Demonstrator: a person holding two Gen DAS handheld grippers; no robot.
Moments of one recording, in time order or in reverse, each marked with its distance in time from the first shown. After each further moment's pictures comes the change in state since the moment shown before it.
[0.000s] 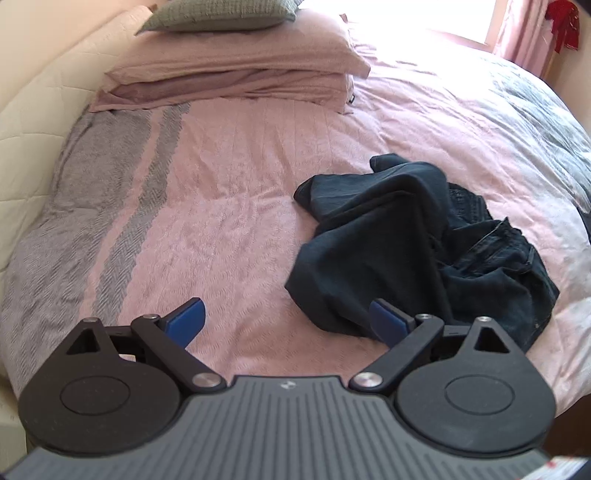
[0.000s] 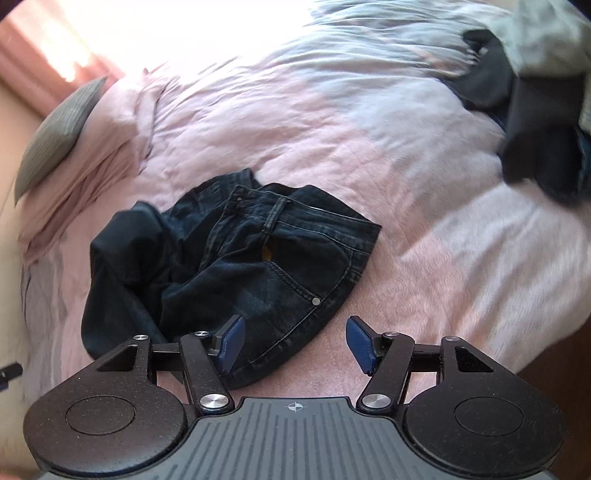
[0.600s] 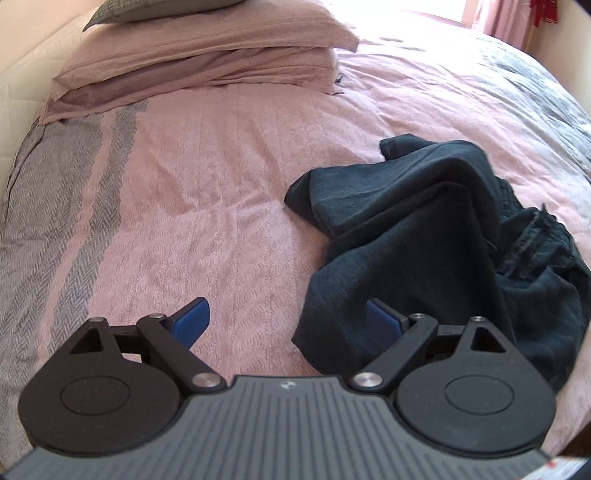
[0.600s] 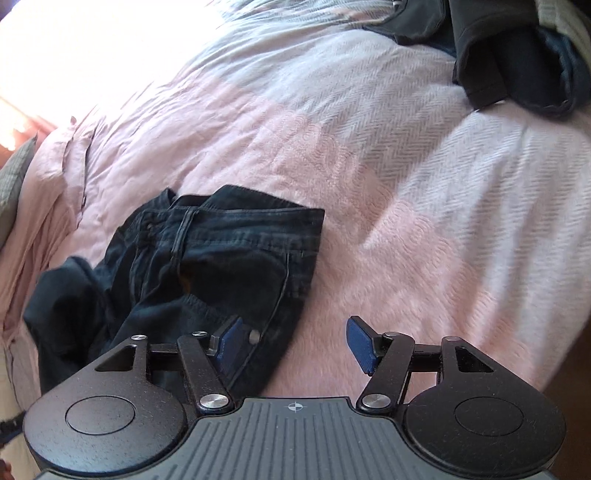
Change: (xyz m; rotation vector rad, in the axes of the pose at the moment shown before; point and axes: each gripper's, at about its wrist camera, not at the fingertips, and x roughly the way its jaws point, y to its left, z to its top) left arm 0.115 0.005 0.023 0.076 -0.003 -0.042; right arm 0.102 -0.073 0.004 0.242 -0.039 -0.022
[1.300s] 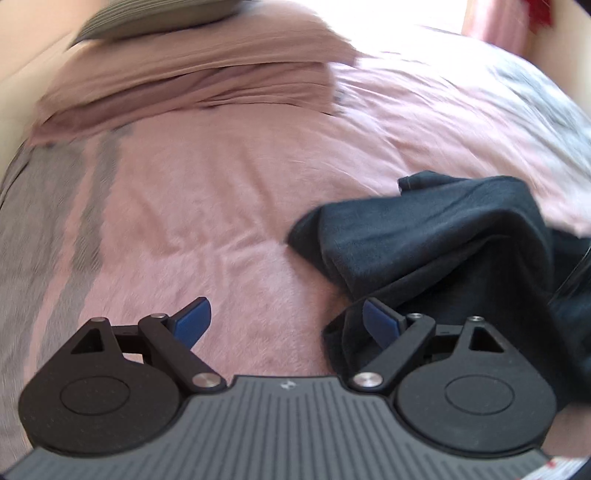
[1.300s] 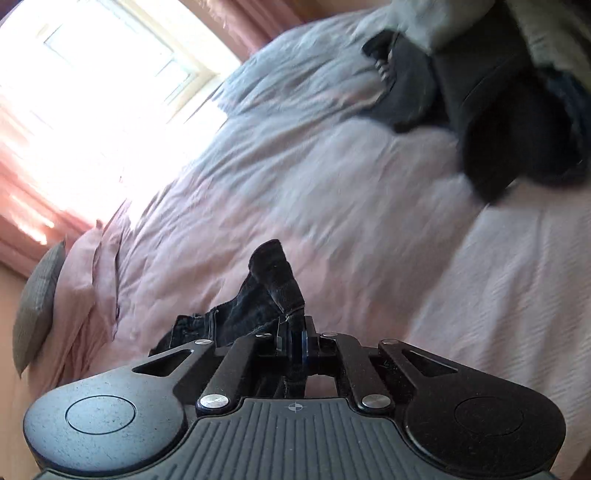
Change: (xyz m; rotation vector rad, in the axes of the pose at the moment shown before) left arm 0.038 -0.009 0.042 0.078 -0.049 -0.020; right arm -0.045 -0.041 0.071 0.138 -0.297 0.131
